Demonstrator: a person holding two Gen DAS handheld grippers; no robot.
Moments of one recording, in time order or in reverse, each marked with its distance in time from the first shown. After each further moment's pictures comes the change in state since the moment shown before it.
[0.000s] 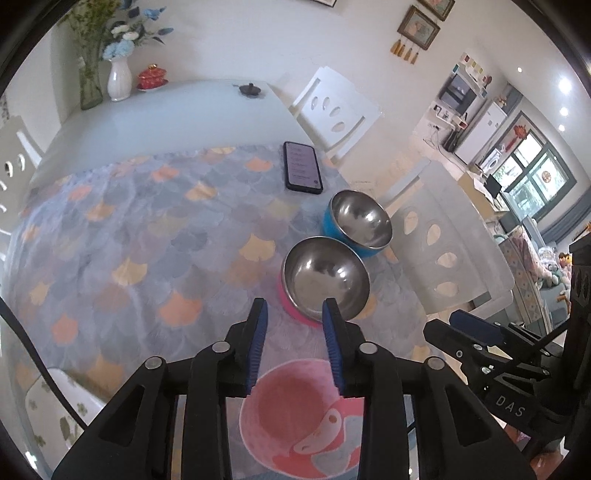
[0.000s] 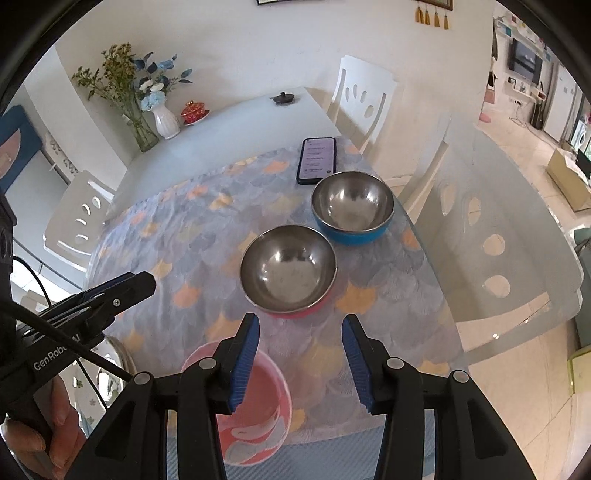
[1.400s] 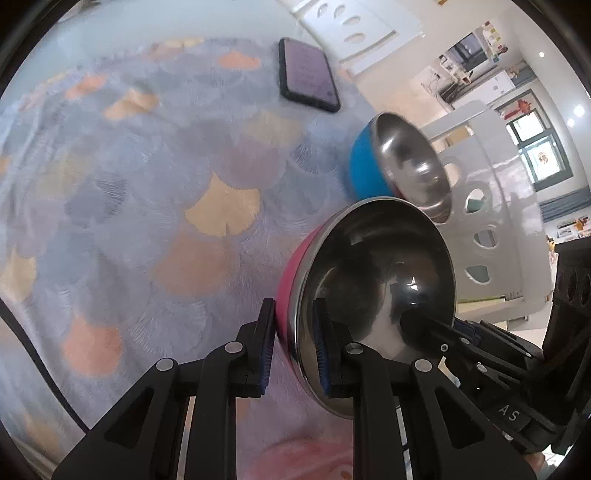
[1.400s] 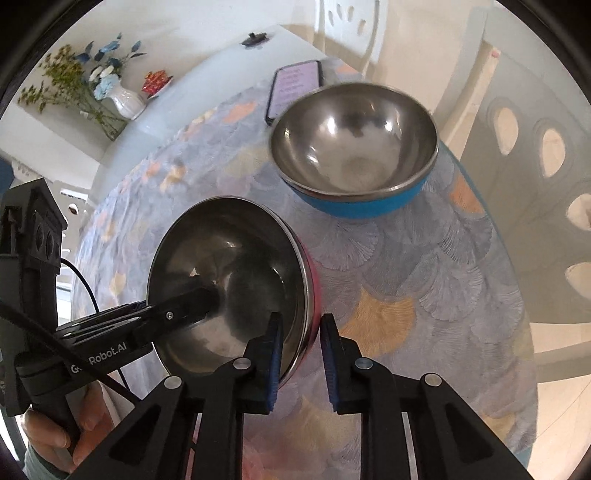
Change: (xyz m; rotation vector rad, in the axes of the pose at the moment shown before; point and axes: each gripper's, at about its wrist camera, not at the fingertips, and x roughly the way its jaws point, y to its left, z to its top) left arm 0.150 0.012 0.015 -0.057 0.306 -0.118; right arm 0.146 -0.050 0.030 0.126 0.193 0.117
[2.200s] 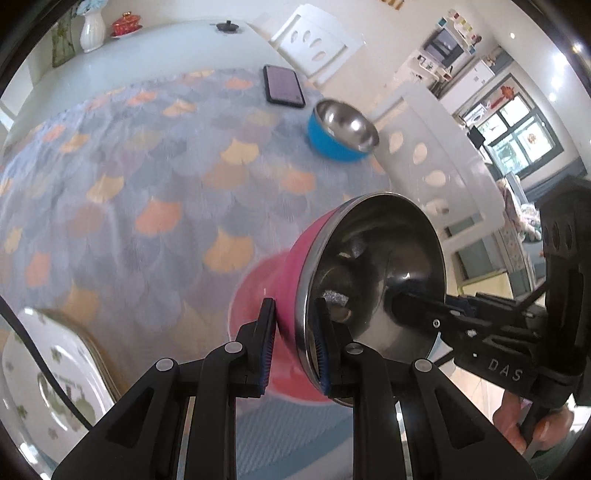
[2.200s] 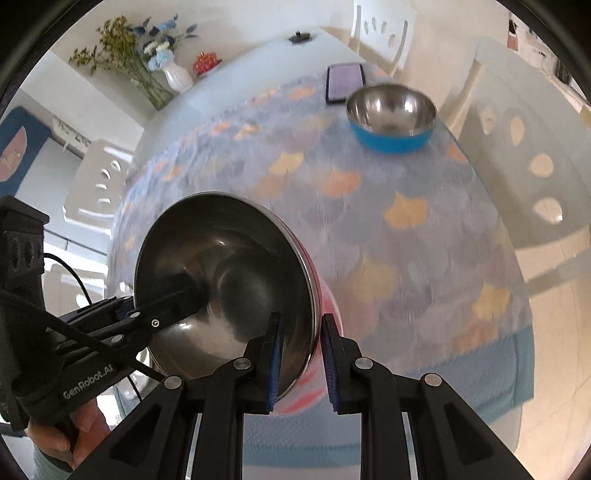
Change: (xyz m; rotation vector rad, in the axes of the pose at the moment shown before) left arm -0.111 -0.015 -0.135 0.097 -0.070 0.041; right arm -0.089 0.060 -0.113 -0.073 0.041 0.024
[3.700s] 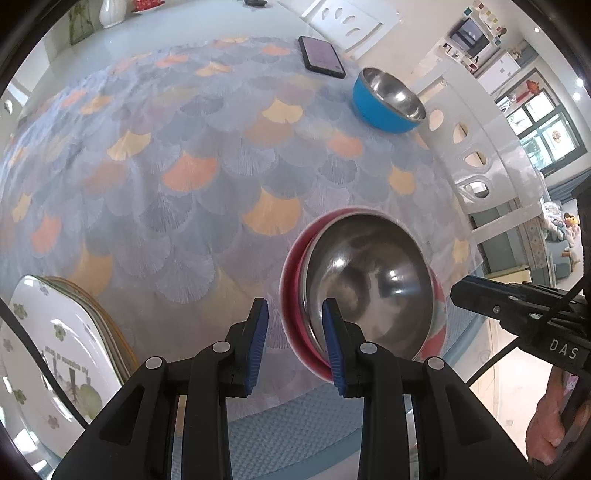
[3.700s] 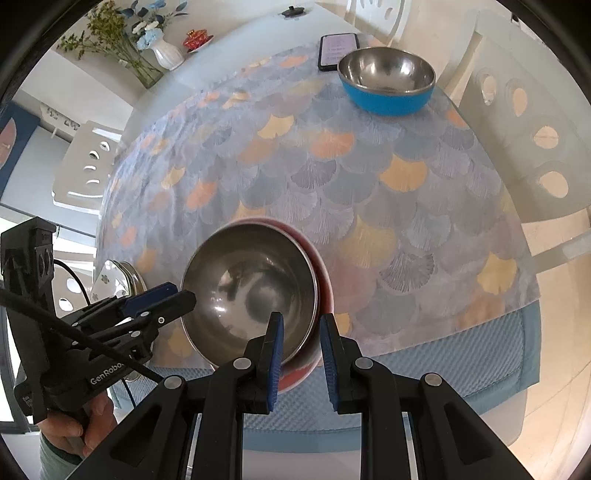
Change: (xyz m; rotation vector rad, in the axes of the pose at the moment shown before) left arm 0.023 0.031 -0.014 -0.046 0.056 0.087; right arm 0.017 -0.004 -0.015 0.009 0.084 -0.018
